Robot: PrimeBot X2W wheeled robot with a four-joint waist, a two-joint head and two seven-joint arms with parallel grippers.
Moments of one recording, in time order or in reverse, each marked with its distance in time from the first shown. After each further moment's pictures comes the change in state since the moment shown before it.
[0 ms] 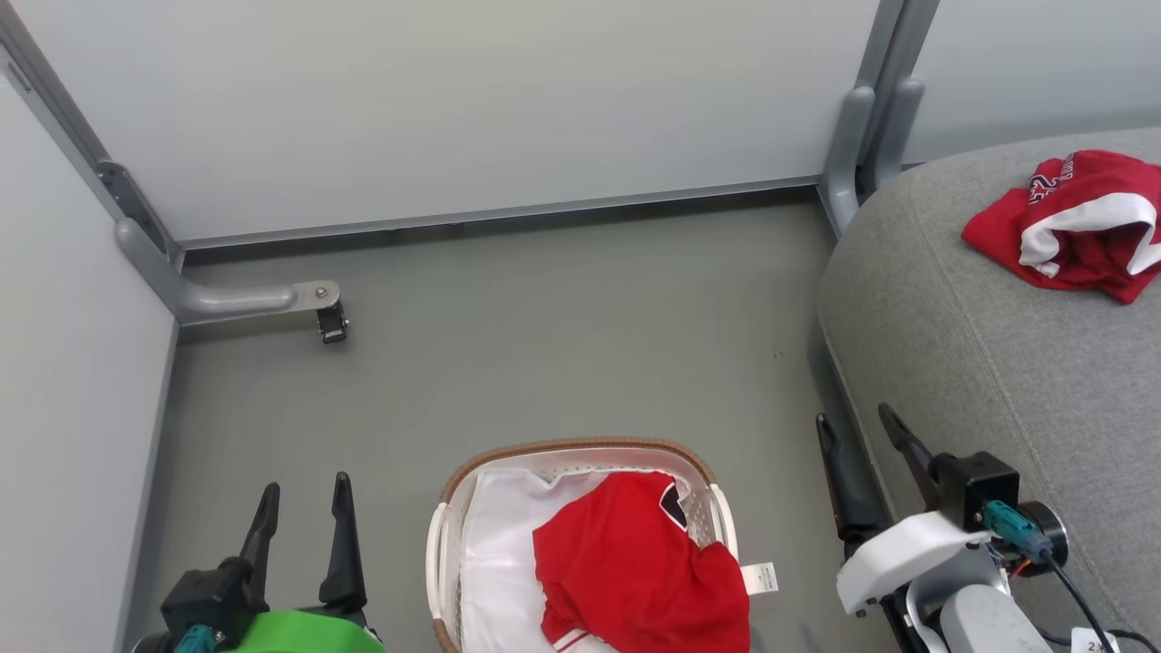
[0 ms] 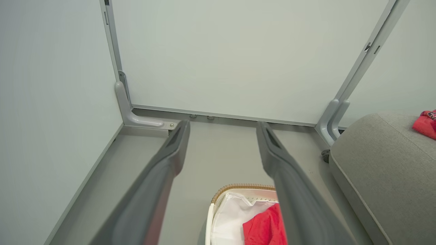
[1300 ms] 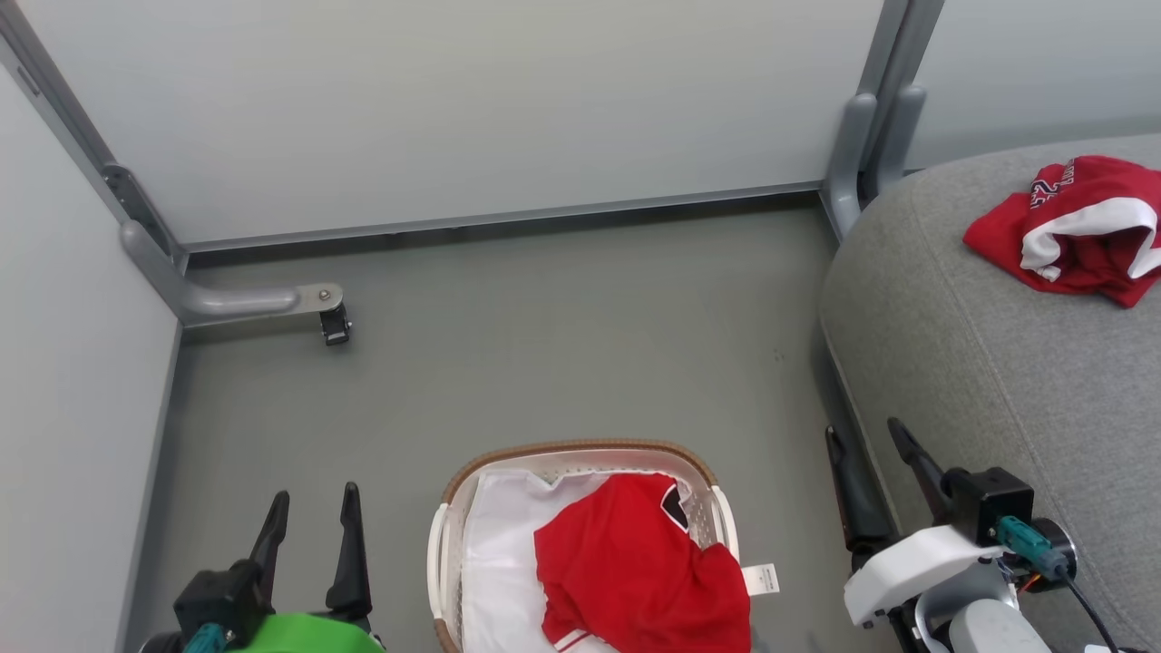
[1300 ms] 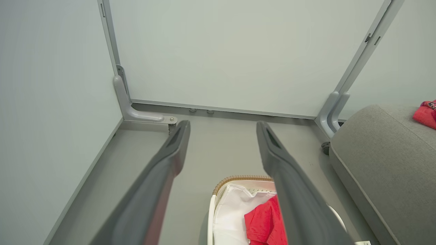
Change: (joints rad) left arm -0.001 -0.023 0.032 0.054 0.042 -0.055 0.000; right arm 0.054 0.000 -0.009 -0.038 0.025 0.000 0.000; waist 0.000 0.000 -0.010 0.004
